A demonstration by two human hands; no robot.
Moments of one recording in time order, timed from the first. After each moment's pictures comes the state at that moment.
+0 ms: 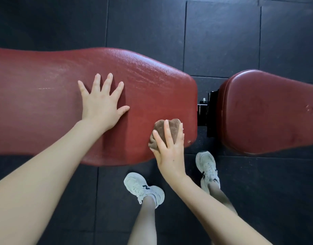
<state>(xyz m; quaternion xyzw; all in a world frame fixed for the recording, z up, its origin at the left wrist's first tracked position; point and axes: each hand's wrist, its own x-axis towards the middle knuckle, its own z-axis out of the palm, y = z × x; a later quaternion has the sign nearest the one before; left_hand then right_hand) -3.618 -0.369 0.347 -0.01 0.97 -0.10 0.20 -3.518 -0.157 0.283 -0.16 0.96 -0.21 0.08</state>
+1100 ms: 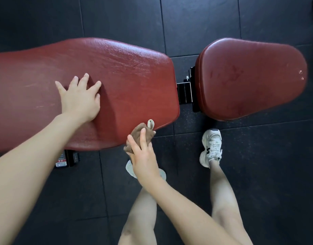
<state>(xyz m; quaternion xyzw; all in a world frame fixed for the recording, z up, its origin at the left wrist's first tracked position) -3.601 -0.362 0.366 -0.01 0.97 -0.08 0.23 -3.437 -0.192 0.316 -0.04 0.93 -0.33 0.16</state>
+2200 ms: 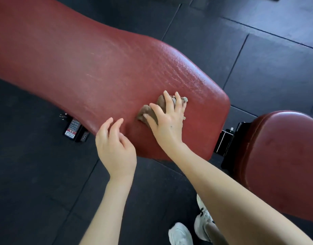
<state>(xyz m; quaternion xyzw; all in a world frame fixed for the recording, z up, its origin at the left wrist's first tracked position) -3.484 -0.264 0.336 -0.48 0.84 0.17 -0.20 -3.597 -0.206 0.280 -0.32 0.89 -0.32 0.04</state>
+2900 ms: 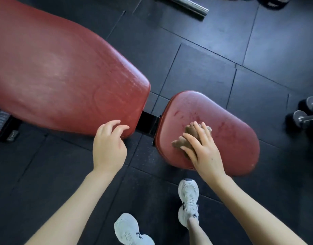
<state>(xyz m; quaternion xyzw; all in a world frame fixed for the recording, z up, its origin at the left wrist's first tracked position) -3.497 -0.093 0.334 -0.28 0.92 0.27 -0.07 -3.605 0.143 0.327 -0.34 0.92 -0.17 0.01</state>
